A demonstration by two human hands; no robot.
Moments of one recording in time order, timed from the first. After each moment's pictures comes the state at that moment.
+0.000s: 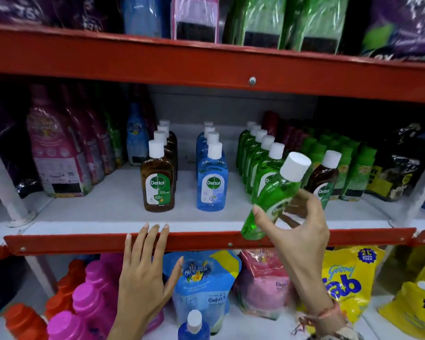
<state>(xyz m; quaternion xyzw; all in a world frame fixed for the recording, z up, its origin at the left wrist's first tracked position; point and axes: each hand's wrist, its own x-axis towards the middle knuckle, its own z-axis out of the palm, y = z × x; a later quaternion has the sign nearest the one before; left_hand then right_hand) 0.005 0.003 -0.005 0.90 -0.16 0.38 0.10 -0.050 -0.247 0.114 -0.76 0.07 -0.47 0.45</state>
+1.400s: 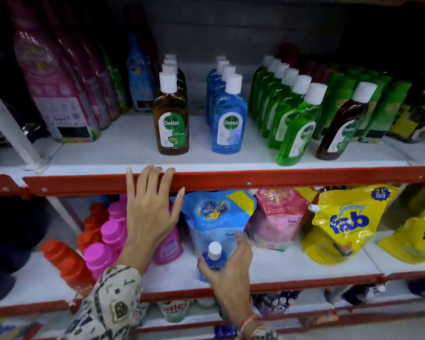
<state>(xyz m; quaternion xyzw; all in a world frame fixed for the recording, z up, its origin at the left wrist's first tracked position) 0.016 0.031 0.005 0.89 -0.15 0.41 0.09 -0.089 -0.120 -0.097 -0.84 0.15 -0.23 0.47</state>
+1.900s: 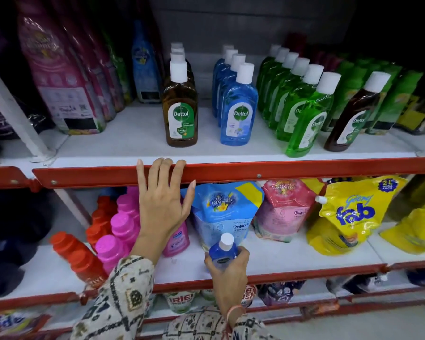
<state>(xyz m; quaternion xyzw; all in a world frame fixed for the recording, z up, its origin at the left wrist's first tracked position) 0.018 0.032 0.002 0.89 -0.16 0.42 0.10 -0.081 -0.089 -0.150 -0.79 0.29 -0.20 0.50</state>
